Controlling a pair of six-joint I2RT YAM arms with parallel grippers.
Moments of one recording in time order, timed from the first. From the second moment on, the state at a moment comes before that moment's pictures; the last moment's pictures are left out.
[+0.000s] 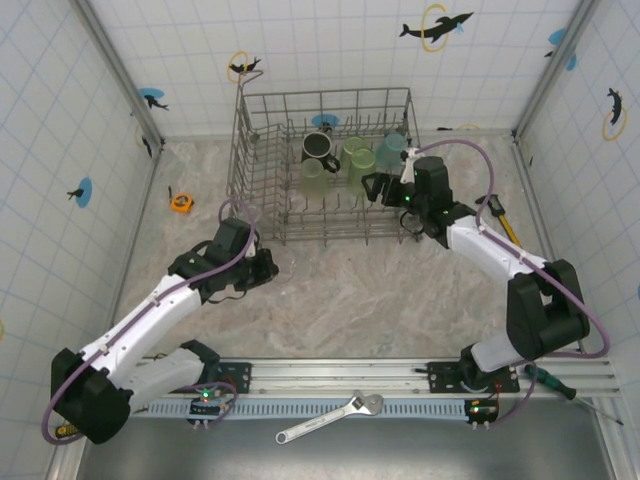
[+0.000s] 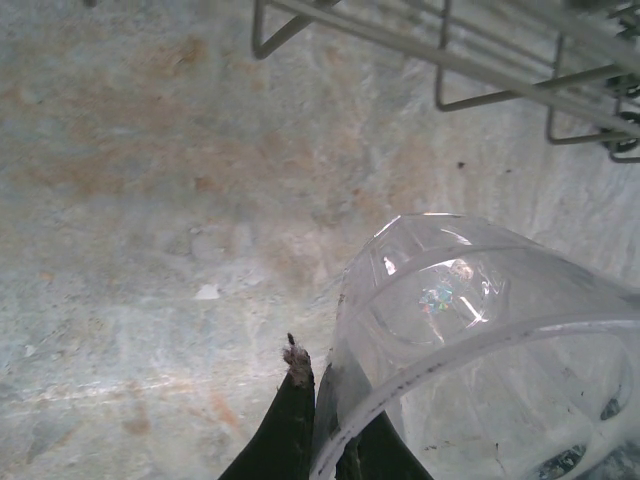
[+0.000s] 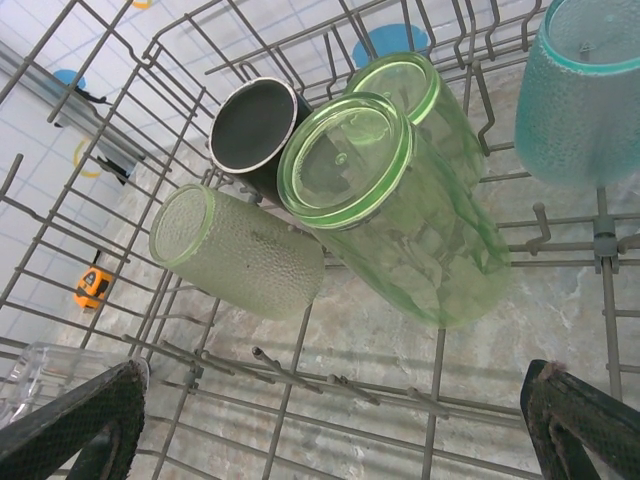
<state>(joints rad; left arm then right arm) -0.56 1.02 0.78 -0.72 0.21 -0.78 0.41 1.48 0.98 0.04 -0.20 0.49</state>
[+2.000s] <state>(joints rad) -0.22 1.41 1.07 -0.02 0.61 -0.87 0.39 1.52 0.99 0.21 -0.46 0.74</state>
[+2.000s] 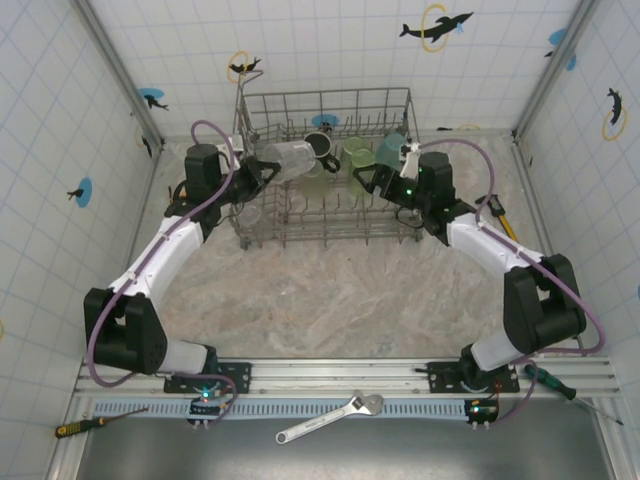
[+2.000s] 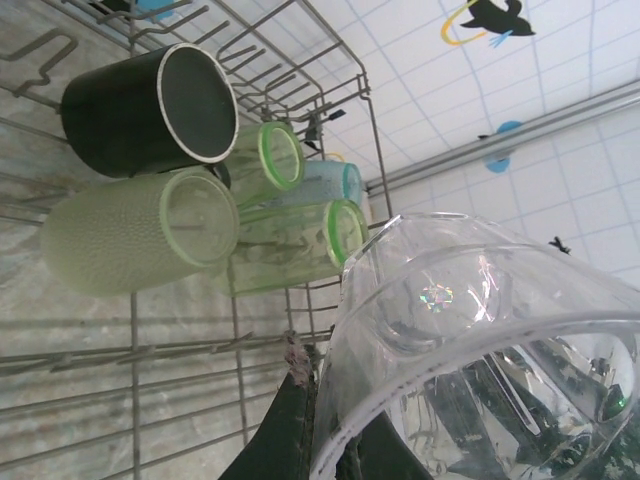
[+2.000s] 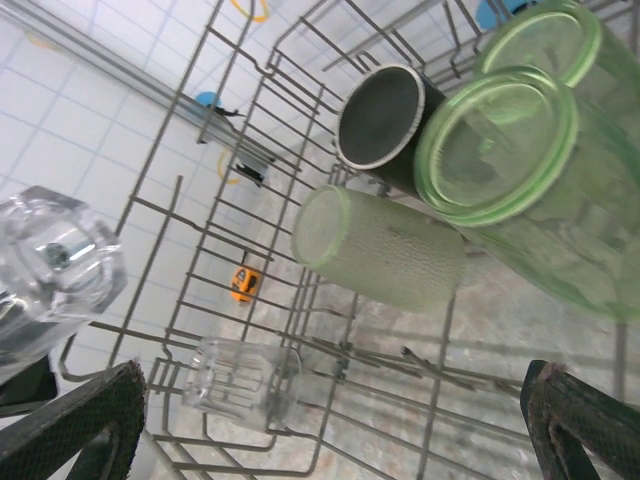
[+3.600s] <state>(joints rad) -0.22 1.60 1.04 0.44 0.80 -1.26 0.62 1.89 1.26 0.80 -0.35 1.43</state>
